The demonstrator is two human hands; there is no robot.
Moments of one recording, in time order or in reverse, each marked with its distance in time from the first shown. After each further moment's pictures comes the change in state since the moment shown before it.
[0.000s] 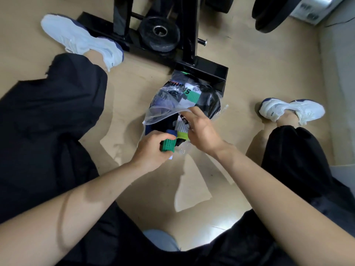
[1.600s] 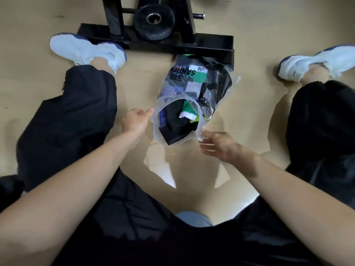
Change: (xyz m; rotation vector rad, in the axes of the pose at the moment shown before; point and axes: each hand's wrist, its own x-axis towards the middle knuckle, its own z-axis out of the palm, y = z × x) left_hand 0.054 -0.035 -0.064 0.053 0.249 -0.505; right_hand -0.066 0.013 0.060 1.352 -0.040 1.108
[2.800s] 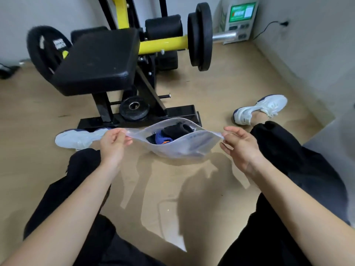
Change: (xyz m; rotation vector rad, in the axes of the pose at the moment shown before) left_hand -0.031 0.141 -0.077 -0.579 0.062 0.394; right_hand -0.134 -0.112 -0.086 0.469 0.114 -0.671
